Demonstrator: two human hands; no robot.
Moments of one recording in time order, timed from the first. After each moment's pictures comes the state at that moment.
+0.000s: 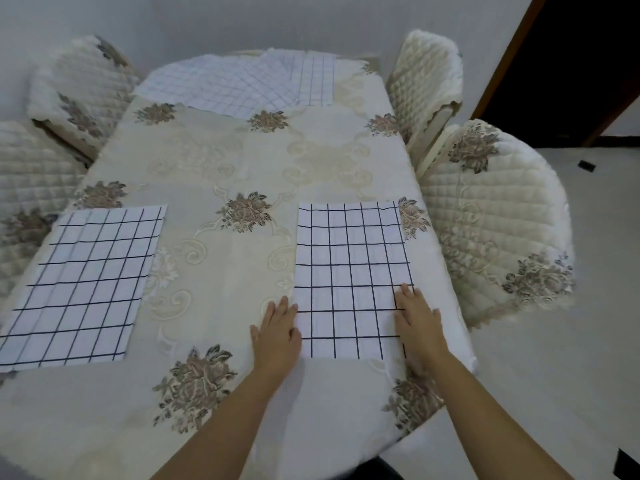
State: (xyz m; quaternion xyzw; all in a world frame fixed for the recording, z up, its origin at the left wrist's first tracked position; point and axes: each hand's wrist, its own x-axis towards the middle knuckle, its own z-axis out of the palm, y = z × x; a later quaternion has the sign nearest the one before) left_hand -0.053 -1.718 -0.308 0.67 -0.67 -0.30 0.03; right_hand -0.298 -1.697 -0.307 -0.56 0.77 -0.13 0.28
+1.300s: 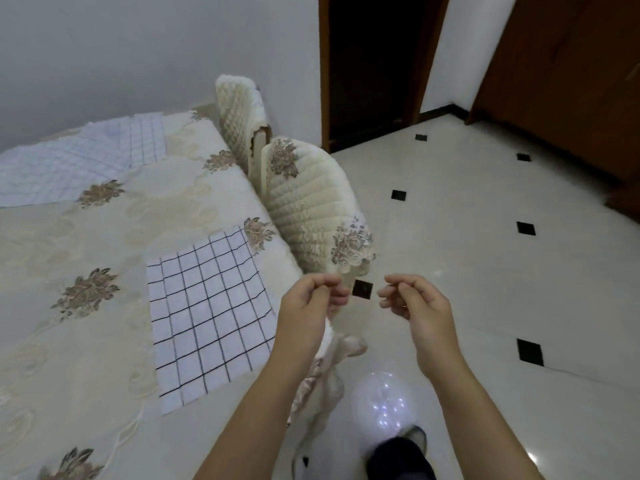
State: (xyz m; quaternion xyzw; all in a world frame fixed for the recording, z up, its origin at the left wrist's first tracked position) left_hand -0.297 -1.622 -0.134 0.42 -0.56 -0.65 0.29; right_hand -0.415 -1.544 -0.163 -0.17 0.65 -0.67 0.31
